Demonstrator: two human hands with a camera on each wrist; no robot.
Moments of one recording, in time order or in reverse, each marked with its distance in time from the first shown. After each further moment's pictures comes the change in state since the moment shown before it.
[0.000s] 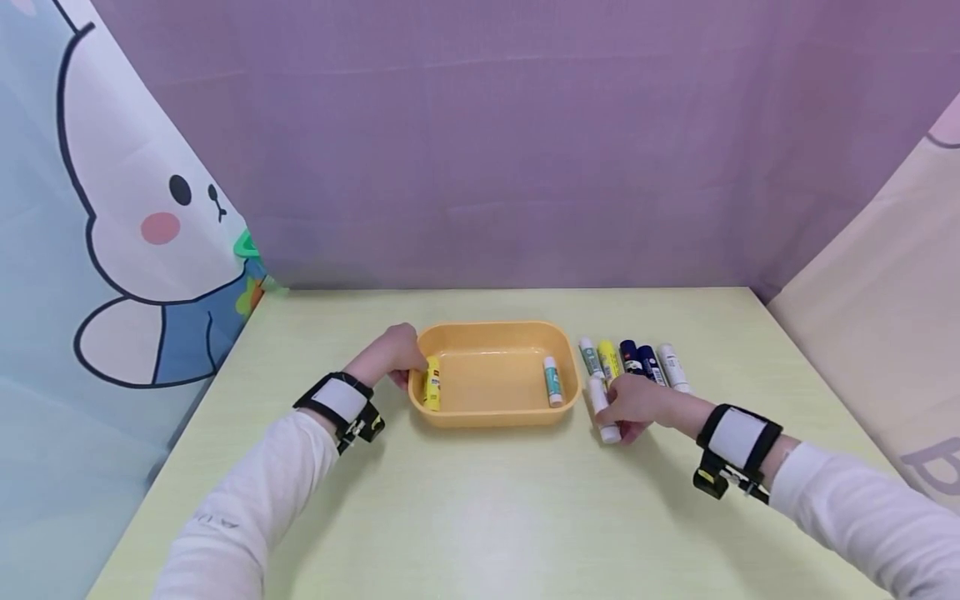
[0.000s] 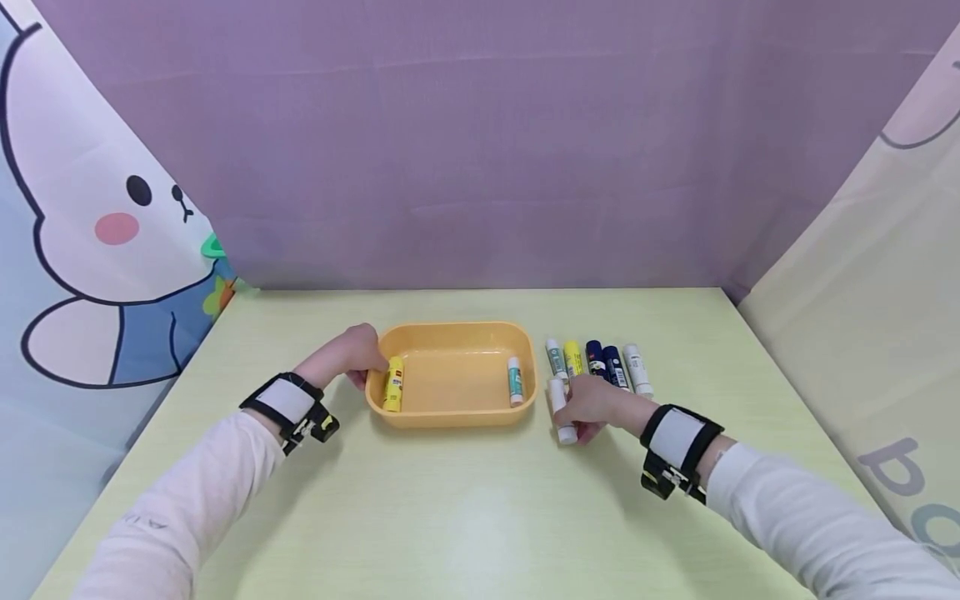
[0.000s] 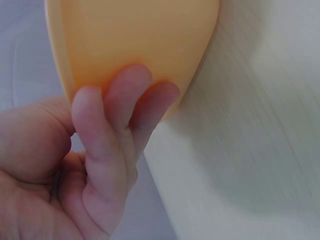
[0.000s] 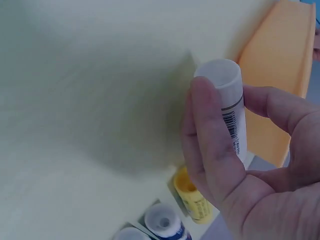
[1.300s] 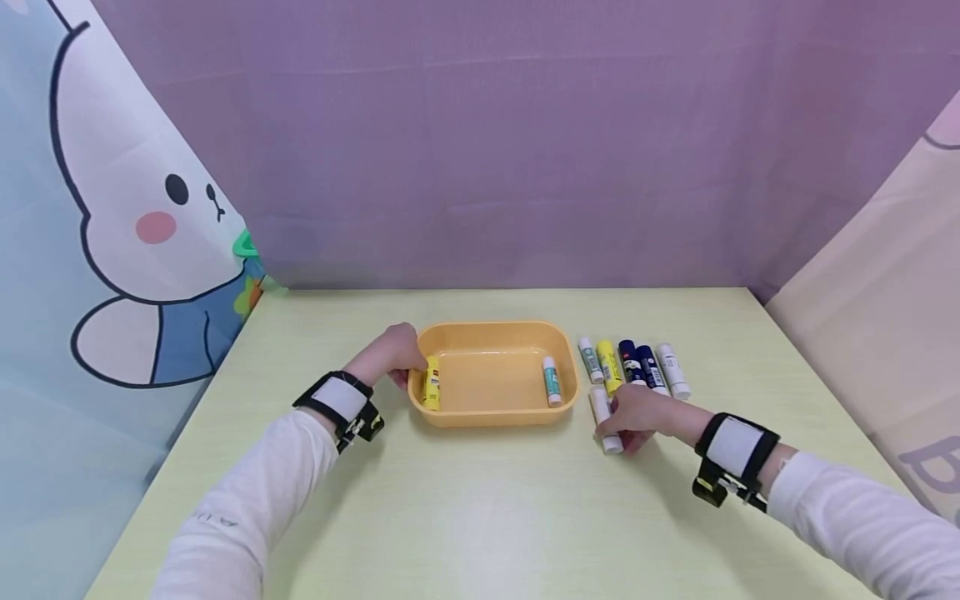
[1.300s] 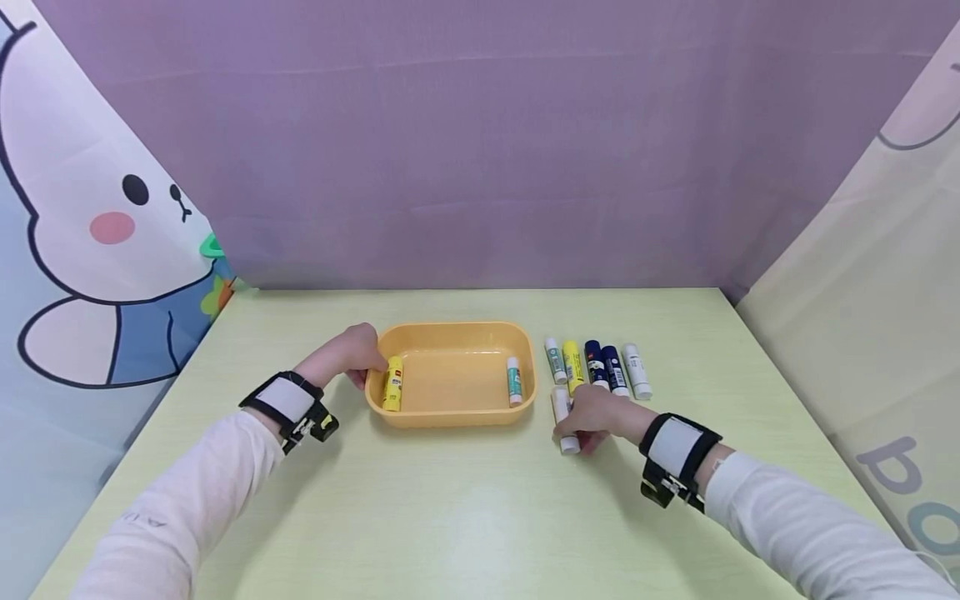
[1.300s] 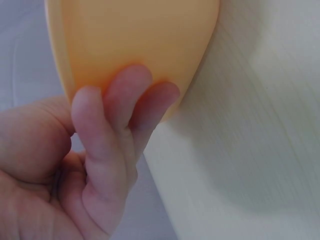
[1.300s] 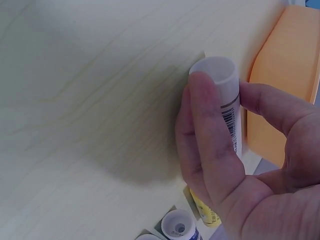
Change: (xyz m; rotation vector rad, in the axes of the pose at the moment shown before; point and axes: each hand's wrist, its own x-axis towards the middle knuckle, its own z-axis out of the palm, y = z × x) left_hand -0.003 0.004 0.002 0.015 0.015 0.018; right_hand 0.002 0.015 0.010 -0.030 0.002 0.007
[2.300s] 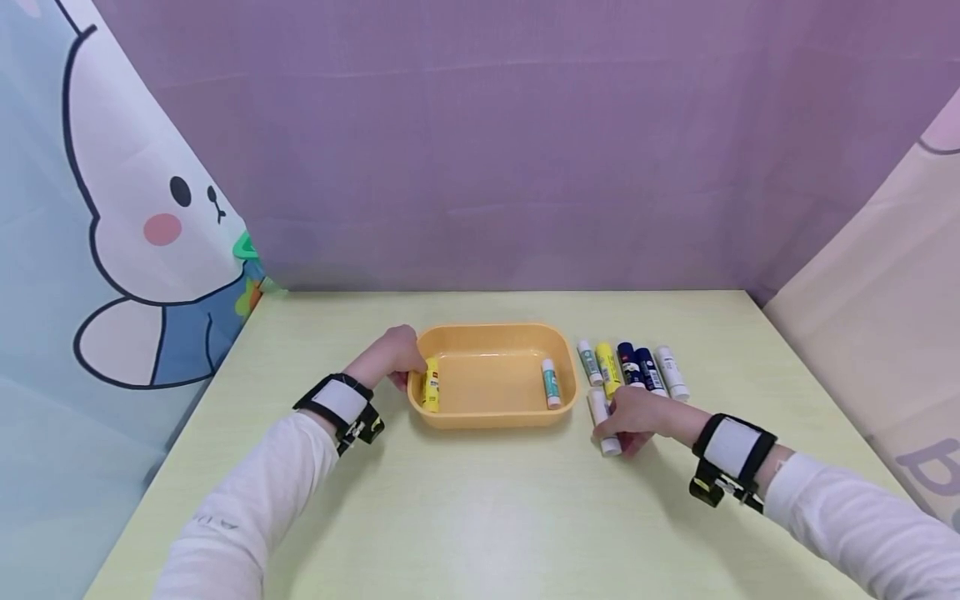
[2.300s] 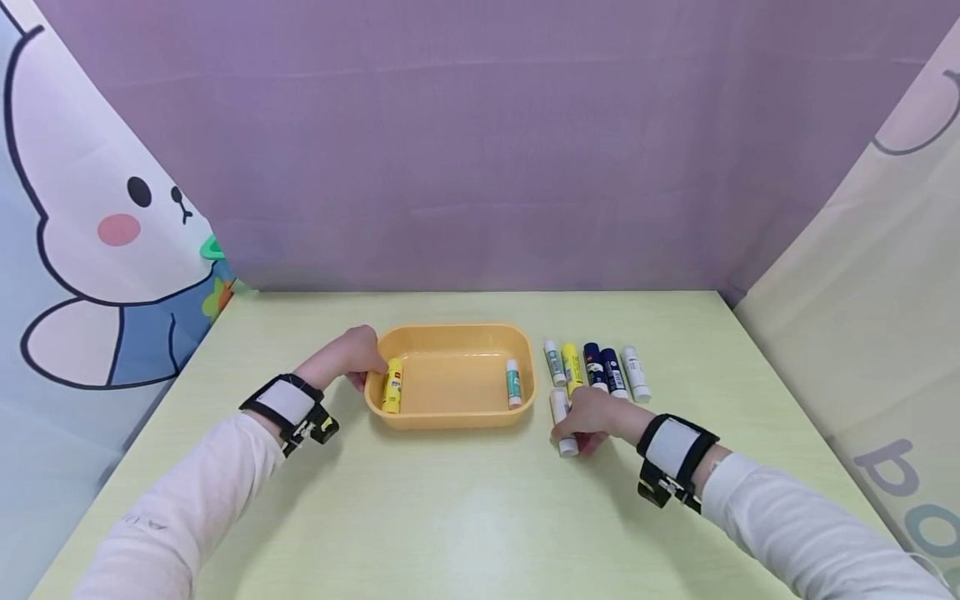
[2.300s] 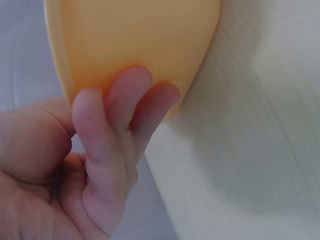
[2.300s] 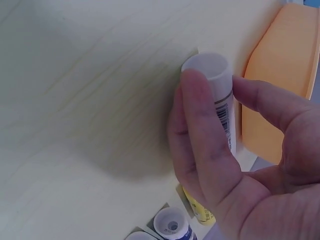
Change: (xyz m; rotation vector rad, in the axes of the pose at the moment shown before) left_hand -0.001 -0.001 0.002 0.011 0.021 0.001; right_hand -0.004 -0.006 -0.001 -0.014 -0.008 0.021
